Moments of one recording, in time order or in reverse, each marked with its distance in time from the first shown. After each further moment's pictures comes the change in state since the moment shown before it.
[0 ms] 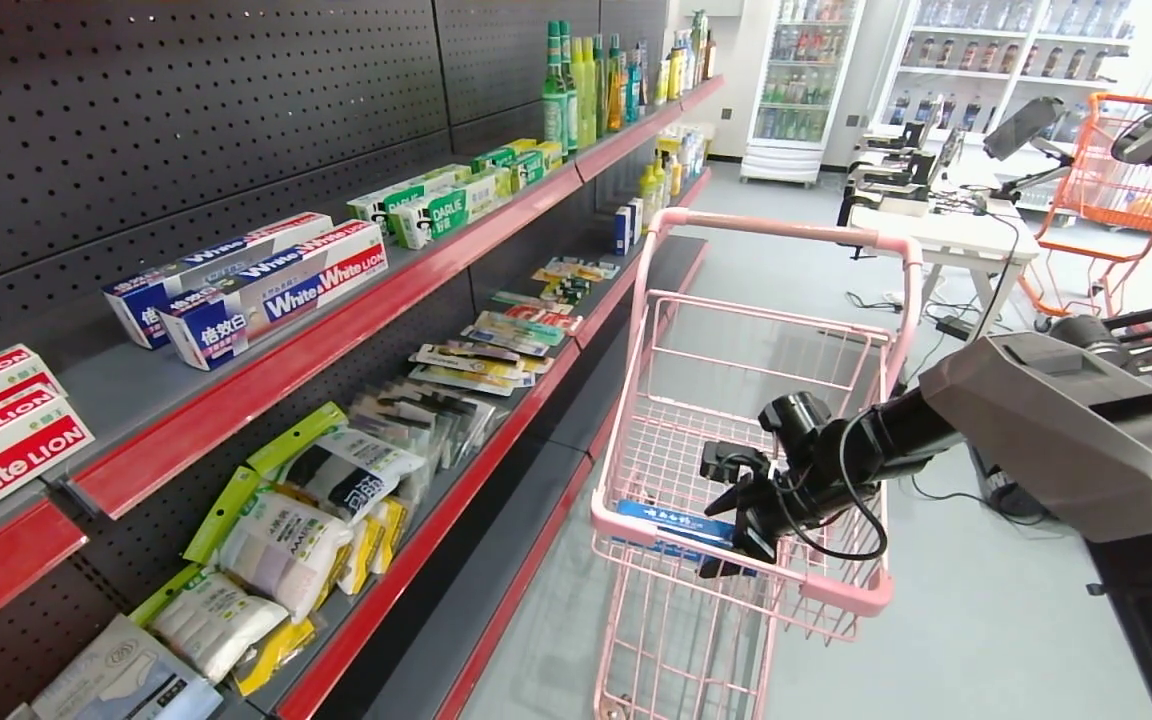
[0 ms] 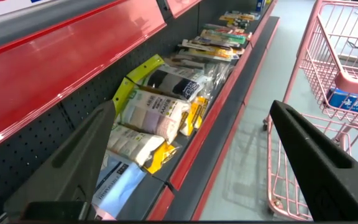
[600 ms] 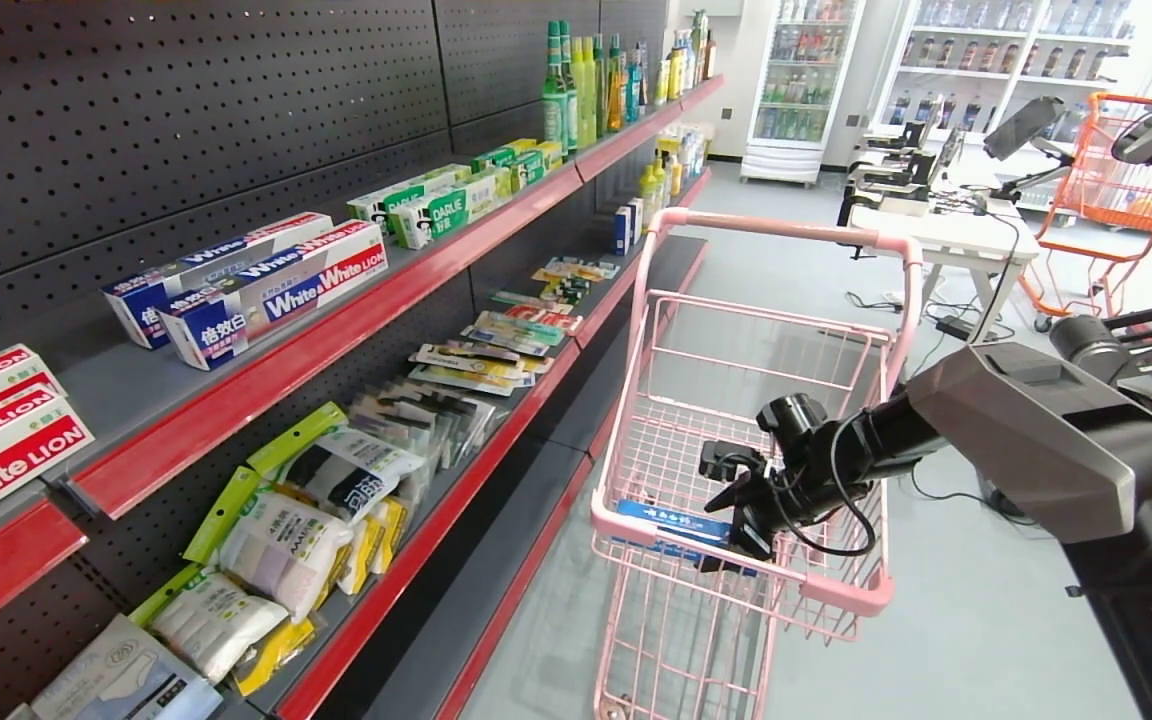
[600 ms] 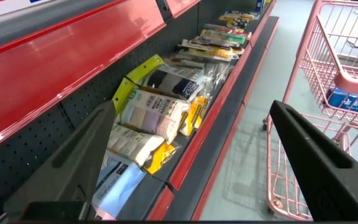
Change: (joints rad) left arm 0.000 0.000 0.000 0.000 0.000 0.000; right arm -0.014 0.062 -0.073 0.004 -0.007 -0.004
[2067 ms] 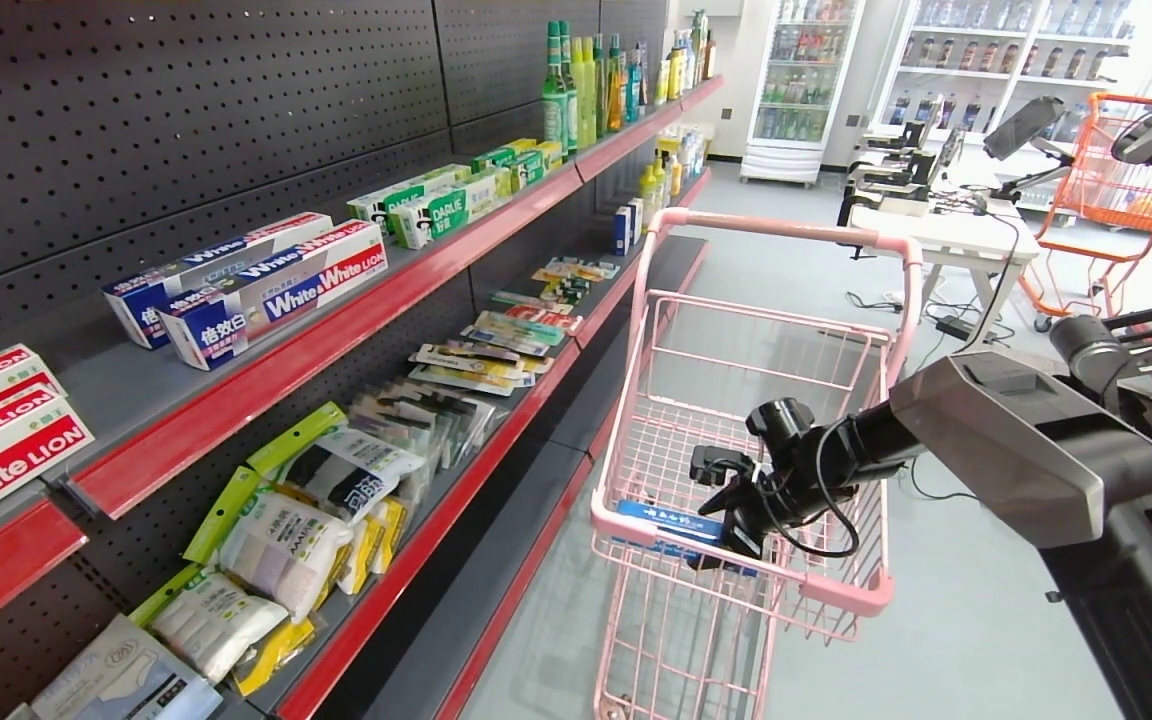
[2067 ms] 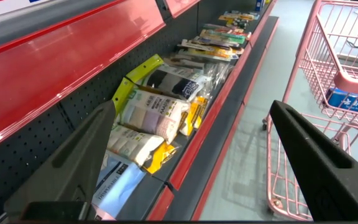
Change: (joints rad) left arm 0.000 0.000 0.000 0.000 0.000 0.000; right arm 0.015 0.046 -0.050 -0.006 -0.035 0.000
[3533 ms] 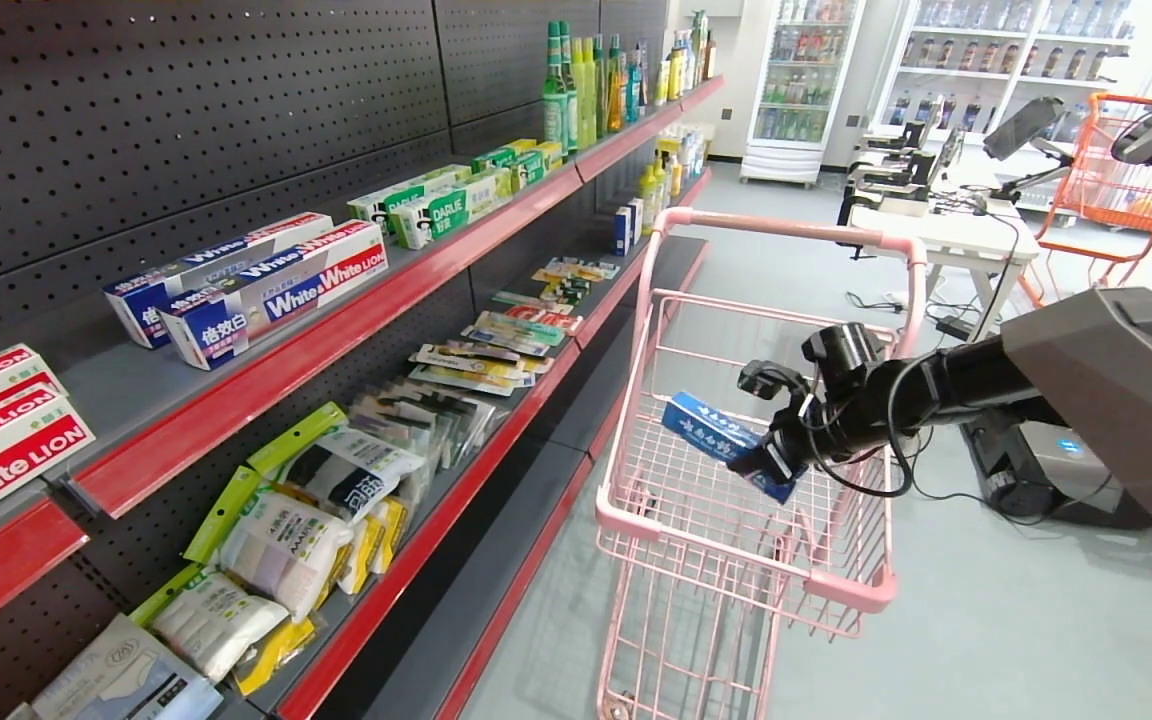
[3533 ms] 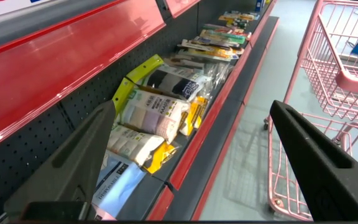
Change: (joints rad) left arm 0.000 0.000 0.000 0.000 0.000 0.000; right arm -0.072 -0.236 0.032 -0.021 -0.092 0.331
